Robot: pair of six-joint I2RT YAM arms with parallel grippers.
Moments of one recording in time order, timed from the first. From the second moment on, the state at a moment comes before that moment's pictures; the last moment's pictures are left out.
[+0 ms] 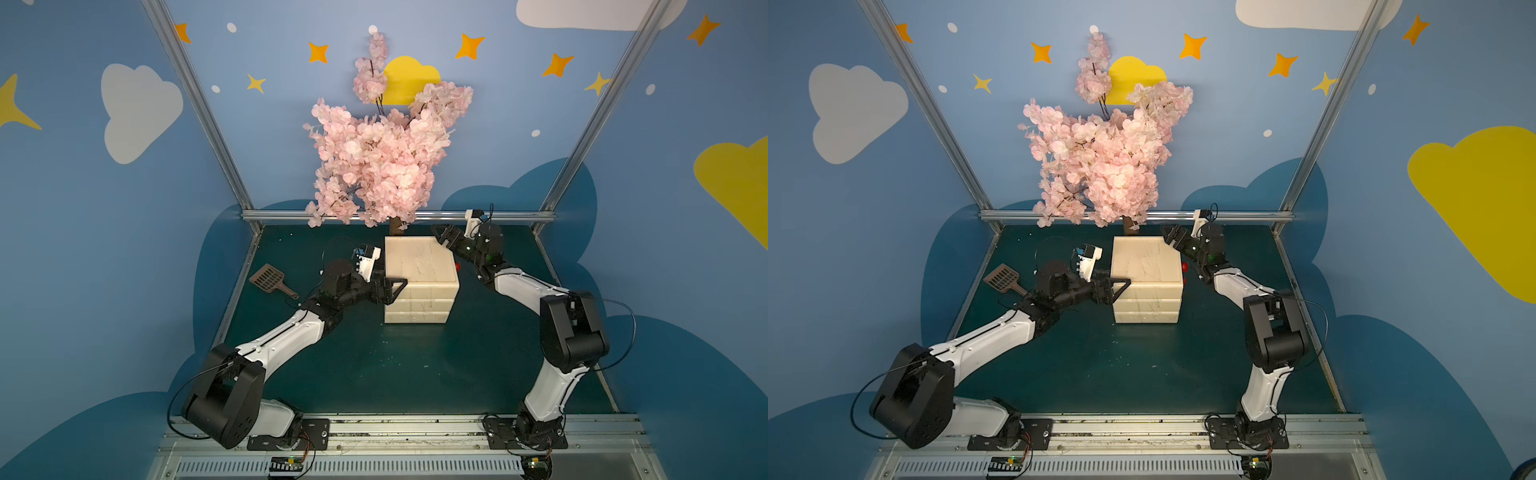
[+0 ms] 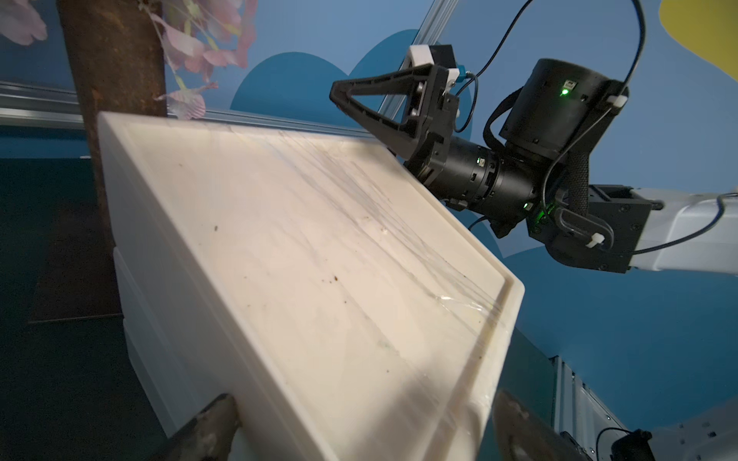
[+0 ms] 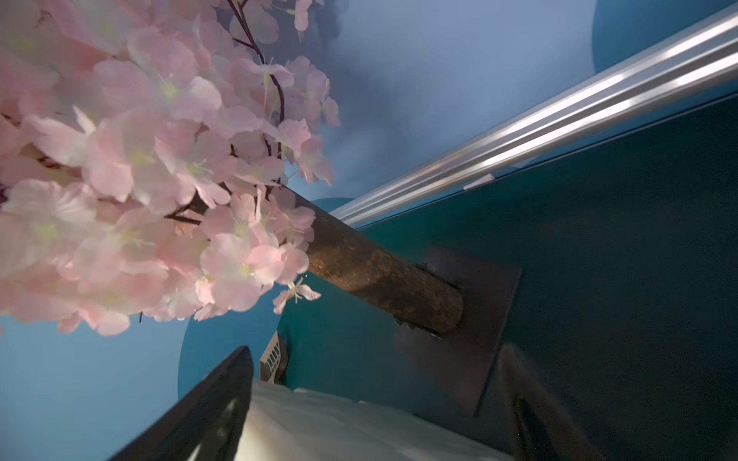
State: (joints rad) left arm -0.47 1.40 0.81 0.30 0.45 -0.39; right arm 0.32 1.86 1.23 0.45 -0.39 0.79
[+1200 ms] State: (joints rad) left arm -0.40 1.44 0.91 0.15 0.39 -0.37; right arm 0.38 1.33 0.83 0.08 -0.53 0.48
